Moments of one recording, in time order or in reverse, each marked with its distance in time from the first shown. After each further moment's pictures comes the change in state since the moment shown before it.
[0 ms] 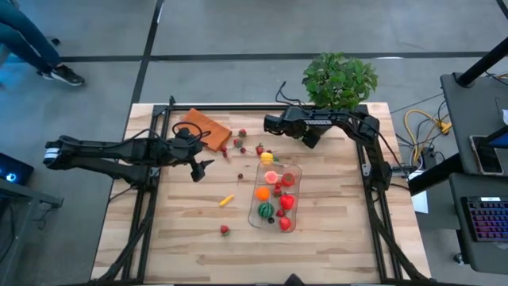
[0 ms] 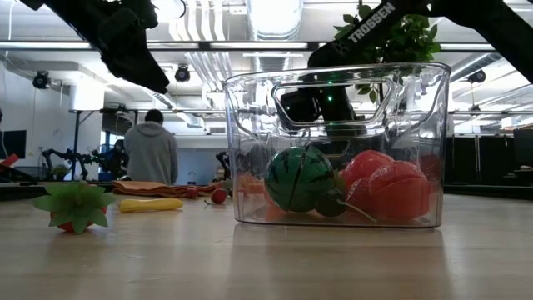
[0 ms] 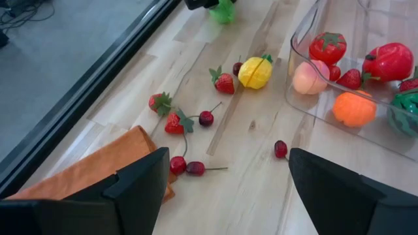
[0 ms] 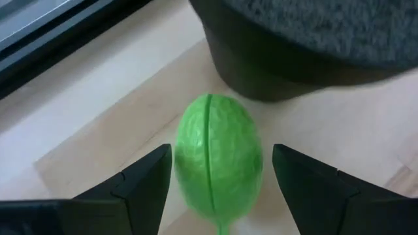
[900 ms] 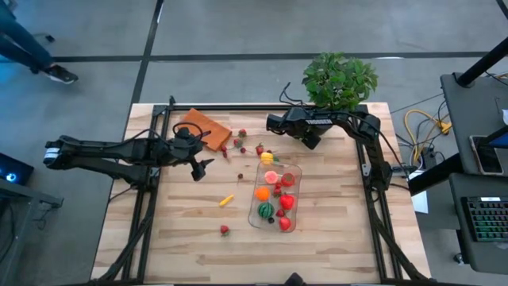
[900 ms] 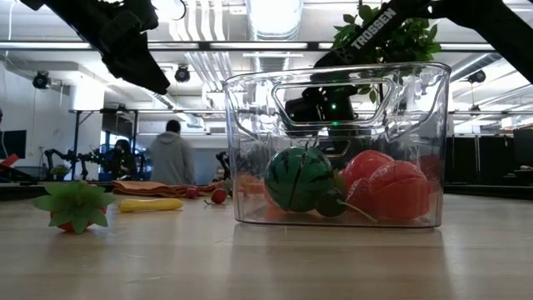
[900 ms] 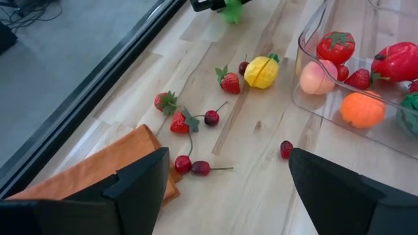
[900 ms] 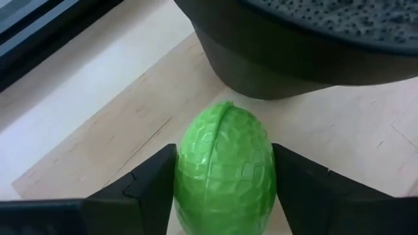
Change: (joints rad) left arm 0.000 0.005 0.000 0.000 -0.020 -0.003; right arm -0.019 -0.002 -0.063 0.088 -0.028 0.023
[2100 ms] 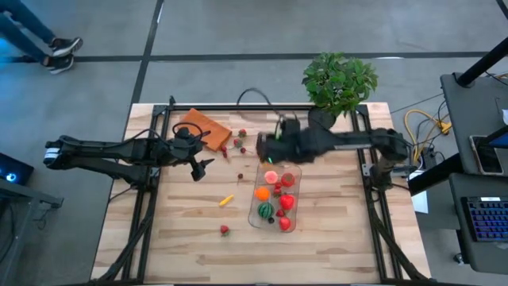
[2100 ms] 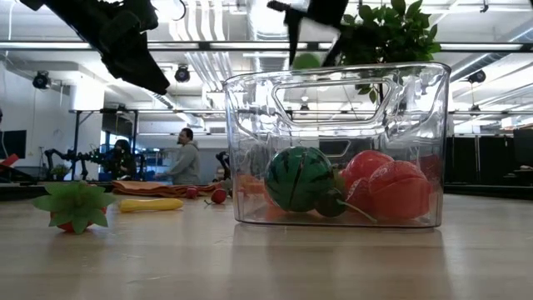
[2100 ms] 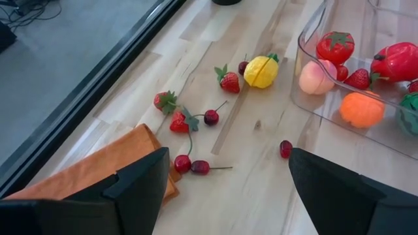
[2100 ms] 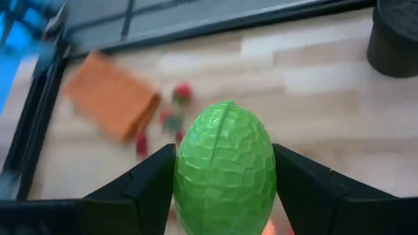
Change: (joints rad) left arm 0.000 -0.003 -0.001 -0.002 0.002 -0.003; right arm 0.514 -0.278 0.335 -0.140 0.168 -0.321
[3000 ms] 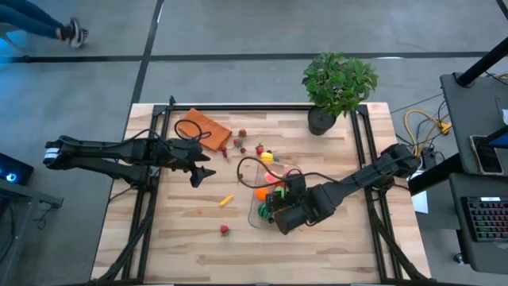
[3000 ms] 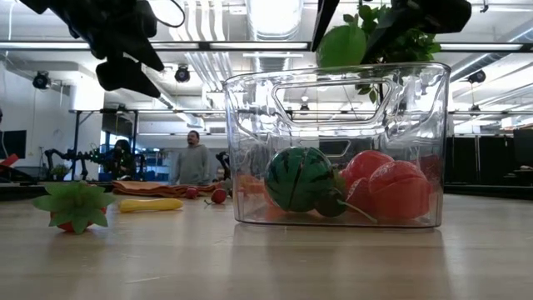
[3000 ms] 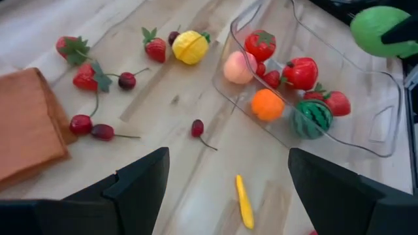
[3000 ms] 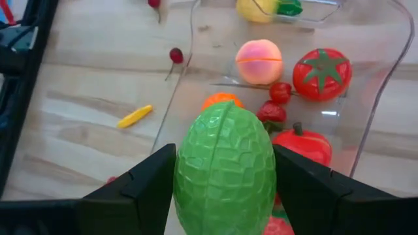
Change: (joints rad) left arm 0.000 -0.004 0.000 0.001 0.291 -0.317; right arm 0.382 -0.005 -0.202 0.127 -0.105 0.235
